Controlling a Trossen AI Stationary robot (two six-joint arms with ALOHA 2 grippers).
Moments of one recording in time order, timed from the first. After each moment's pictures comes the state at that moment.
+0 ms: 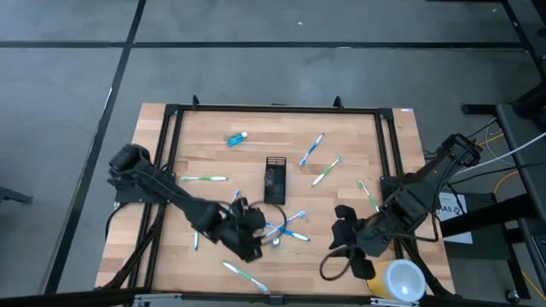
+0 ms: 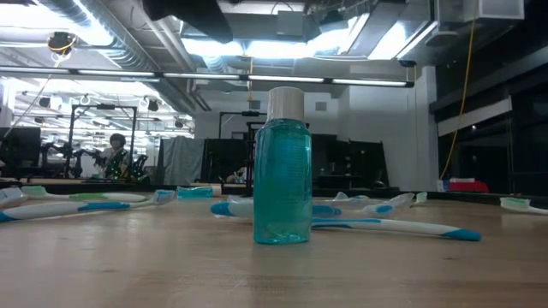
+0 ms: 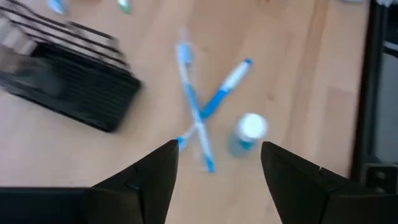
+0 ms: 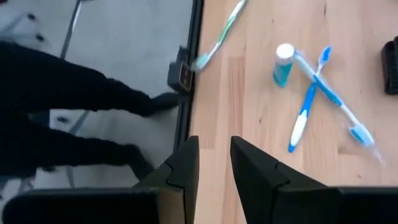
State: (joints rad) left arm -0.55 1.77 1.46 -0.72 -0.46 -0.81; right arm 0.75 1.43 1.39 -0.82 0.12 0.66
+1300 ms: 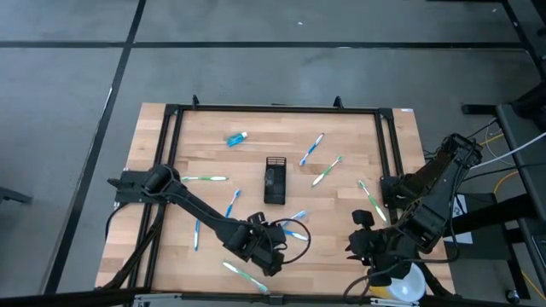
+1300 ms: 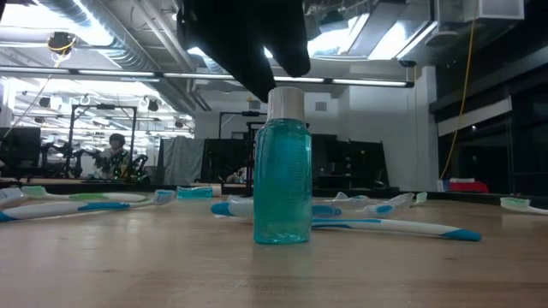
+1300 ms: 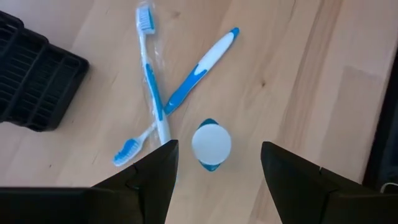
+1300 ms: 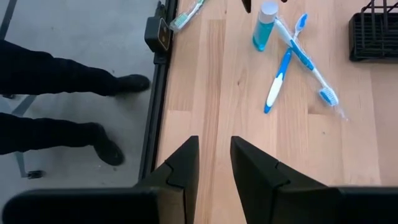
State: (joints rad) left arm -0.53 2.09 1.75 -0.85 -0.39 -0.85; right arm 0.92 1.43 1.39 -0.99 0.30 0.77
